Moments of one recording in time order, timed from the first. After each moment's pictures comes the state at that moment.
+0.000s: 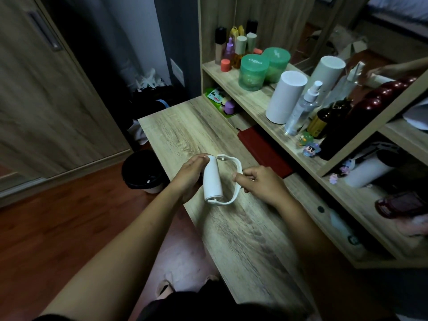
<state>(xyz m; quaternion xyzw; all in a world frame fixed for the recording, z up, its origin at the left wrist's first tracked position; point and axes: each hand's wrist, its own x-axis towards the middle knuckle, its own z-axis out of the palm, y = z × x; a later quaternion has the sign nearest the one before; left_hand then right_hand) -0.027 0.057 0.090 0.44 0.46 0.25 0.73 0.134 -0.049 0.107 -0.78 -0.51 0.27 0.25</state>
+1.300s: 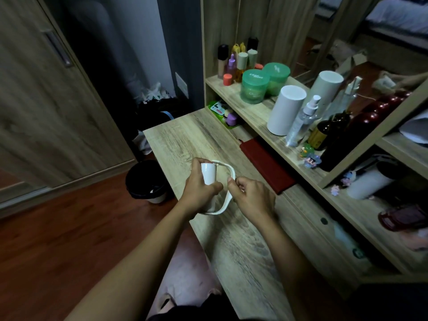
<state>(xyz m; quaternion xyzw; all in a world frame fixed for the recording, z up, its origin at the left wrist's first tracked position) -0.028 0.027 0.118 0.67 0.49 0.25 0.51 0.094 -0.041 0.102 -0.82 -0.47 0.15 0.28</state>
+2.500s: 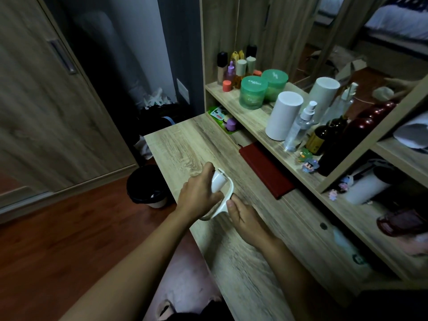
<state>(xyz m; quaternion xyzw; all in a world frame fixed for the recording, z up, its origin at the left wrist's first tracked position) -0.026 0.028 0.119 0.84 0.45 0.18 0.24 0.095 -0.070 0.069 -0.66 -0.56 0.33 0.37</state>
